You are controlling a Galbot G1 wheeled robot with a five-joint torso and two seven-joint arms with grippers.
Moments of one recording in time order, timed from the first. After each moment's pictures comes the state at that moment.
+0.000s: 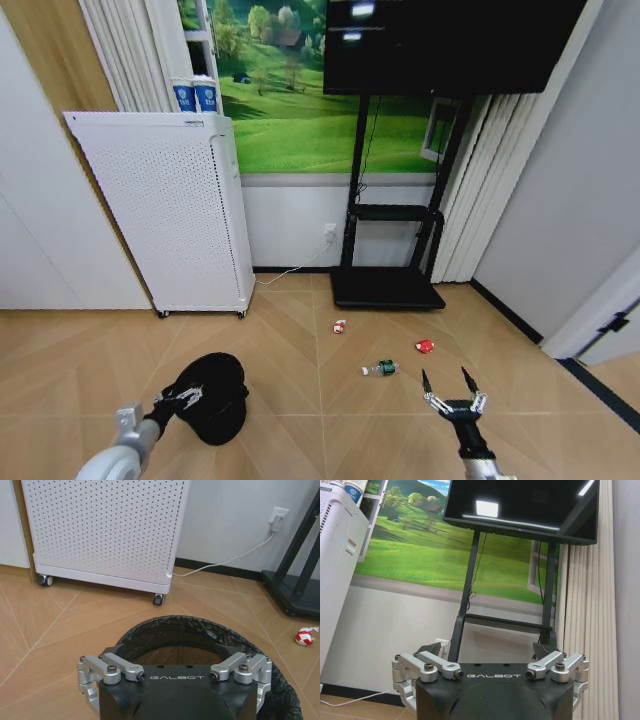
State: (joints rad) left arm 1.56 -0.78 -0.53 -1.80 -0.95 0.10 -0.14; right arm -1.64 1.02 0.49 1.67 0.23 0.80 0.29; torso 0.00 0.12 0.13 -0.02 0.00
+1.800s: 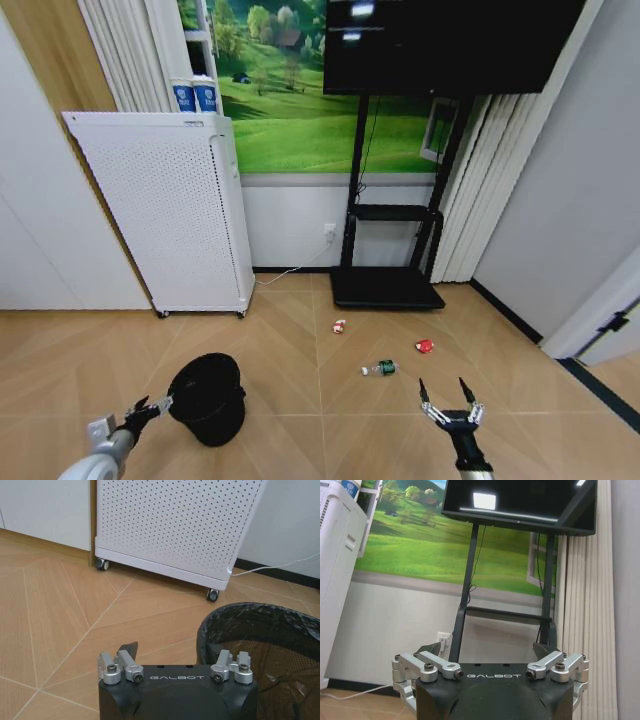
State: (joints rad) left arm 1.46 -0.81 -0.54 -1.48 -1.01 0.02 -0.05; right arm -1.67 1.04 0.49 1.67 0.23 0.80 0.30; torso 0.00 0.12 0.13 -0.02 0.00
